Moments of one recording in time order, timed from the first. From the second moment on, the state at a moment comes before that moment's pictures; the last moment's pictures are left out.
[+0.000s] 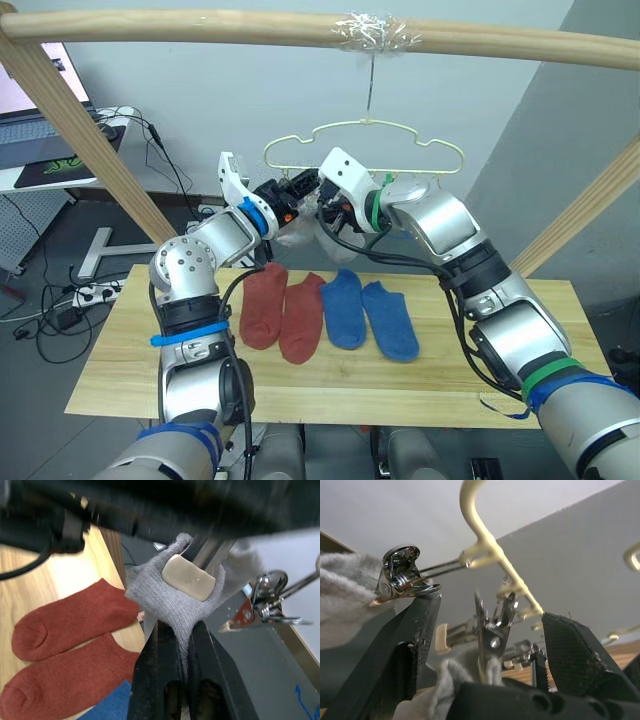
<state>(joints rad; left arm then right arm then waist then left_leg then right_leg) -0.77 0.17 0.41 0.08 -0.88 1.07 -0.09 -1.11 -0.21 0.38 0.33 0.06 0.80 0.76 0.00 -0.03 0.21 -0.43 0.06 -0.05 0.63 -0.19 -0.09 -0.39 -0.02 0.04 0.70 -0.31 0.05</state>
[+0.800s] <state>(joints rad) -0.42 0.42 0.08 -0.33 -0.58 0.75 -0.35 -0.61 -0.47 0.17 -0.46 0.24 1.13 0.76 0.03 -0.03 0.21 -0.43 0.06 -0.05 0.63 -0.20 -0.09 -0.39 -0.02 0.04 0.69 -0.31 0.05</state>
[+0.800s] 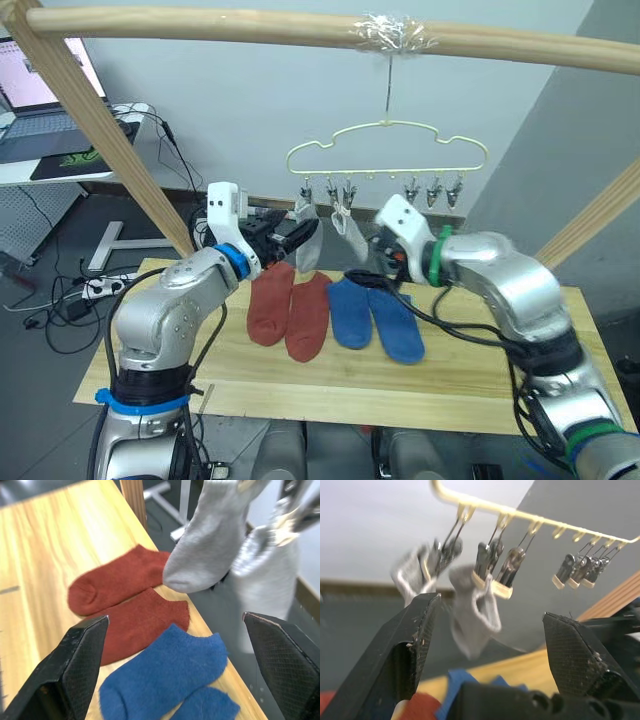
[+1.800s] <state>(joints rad) -0.47 0.17 -0.08 -0.11 -0.26 0.38 -0.32 -0.57 -0.69 -0.43 -0.70 0.82 1.43 0.63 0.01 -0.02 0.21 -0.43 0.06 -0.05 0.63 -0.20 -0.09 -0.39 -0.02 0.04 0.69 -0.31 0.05</state>
